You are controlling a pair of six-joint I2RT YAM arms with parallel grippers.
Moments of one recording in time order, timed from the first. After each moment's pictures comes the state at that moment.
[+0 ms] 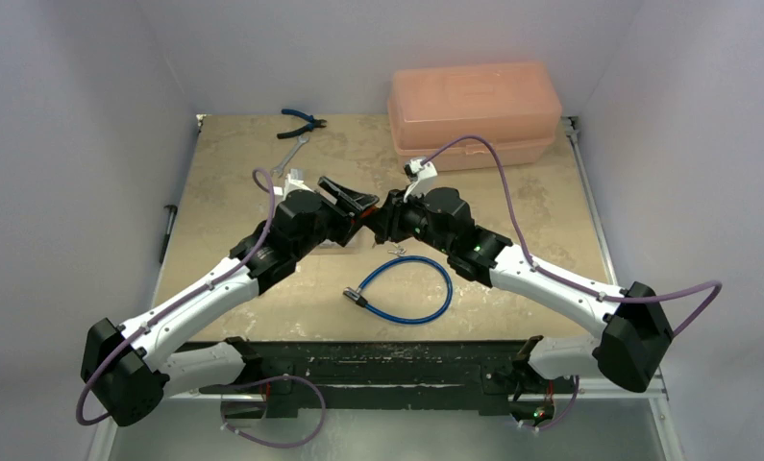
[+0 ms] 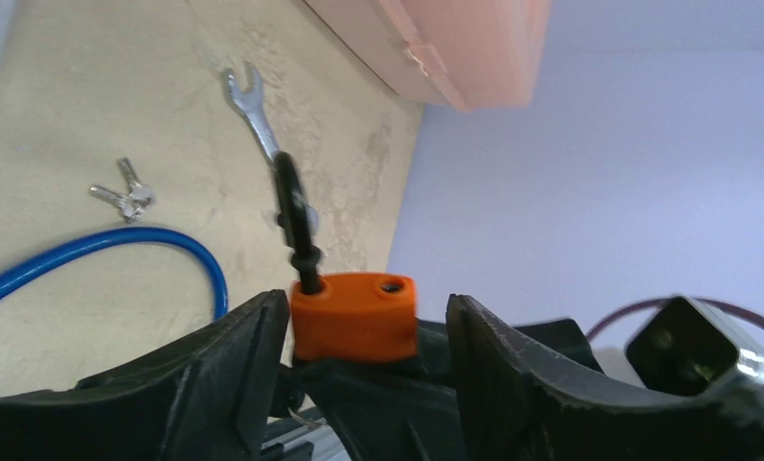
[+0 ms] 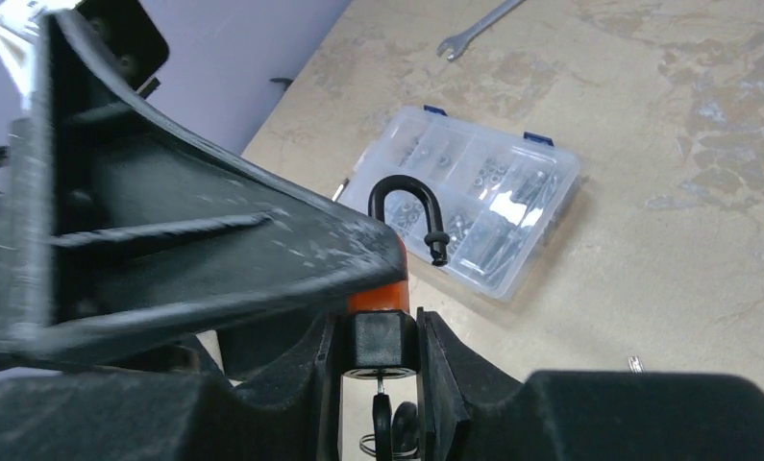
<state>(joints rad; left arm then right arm) -0.71 1.11 0.87 -0.15 -0.17 -1.45 0.83 1.30 0.94 0.12 0.01 0.52</state>
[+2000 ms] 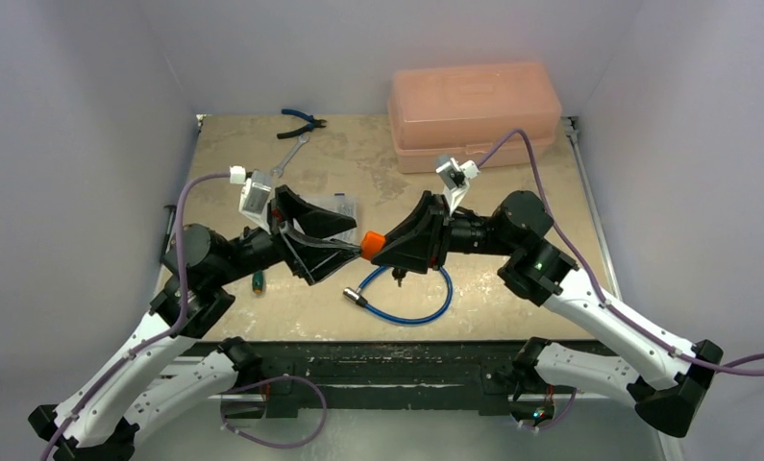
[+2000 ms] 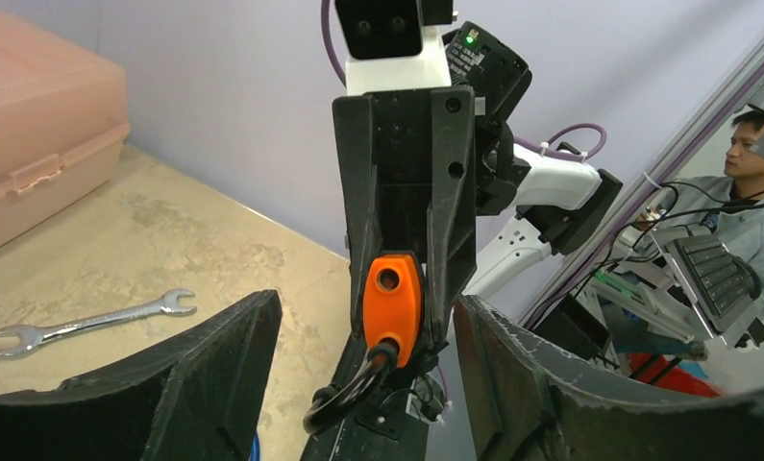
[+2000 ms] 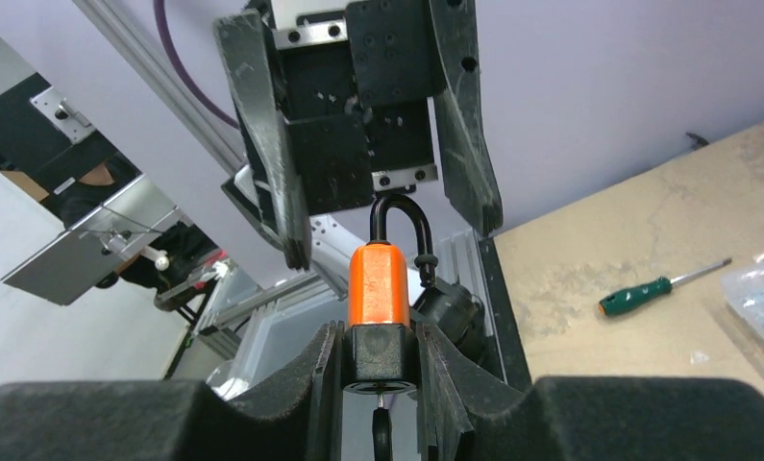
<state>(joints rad) -0.71 0.69 0.91 0.05 0.50 -0.58 0.82 0.98 0.99 0.18 -0.70 0.67</state>
